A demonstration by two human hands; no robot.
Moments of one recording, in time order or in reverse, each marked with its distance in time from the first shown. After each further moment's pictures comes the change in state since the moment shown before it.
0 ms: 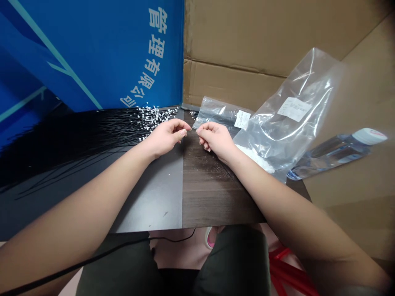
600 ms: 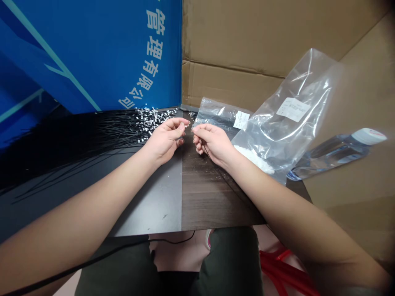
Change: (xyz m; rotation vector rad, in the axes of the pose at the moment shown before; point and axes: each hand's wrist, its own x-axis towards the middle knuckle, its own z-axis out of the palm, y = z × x) left_hand -0.005 0.006 0.022 -0.637 0.151 -0.138; right_hand -0.005 -0.002 0.012 0.356 -0.111 0.056
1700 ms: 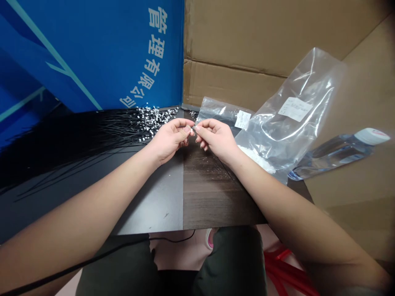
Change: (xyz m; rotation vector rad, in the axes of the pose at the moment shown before) left_hand -0.002 0.000 0.000 0.041 -0.130 0.004; right_hand 0.003 -0.001 -0.011 -0.323 0.004 -0.213
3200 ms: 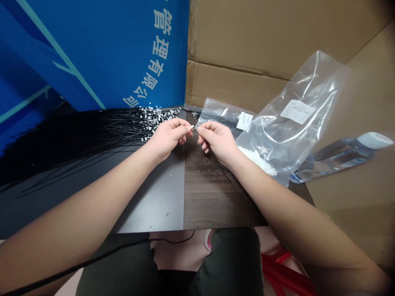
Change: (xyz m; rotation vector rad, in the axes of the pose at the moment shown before) left_hand 0.002 0.009 -0.002 0.222 0.098 0.053; right_hand -0.004 -0.004 0.006 0.045 0.020 0.088
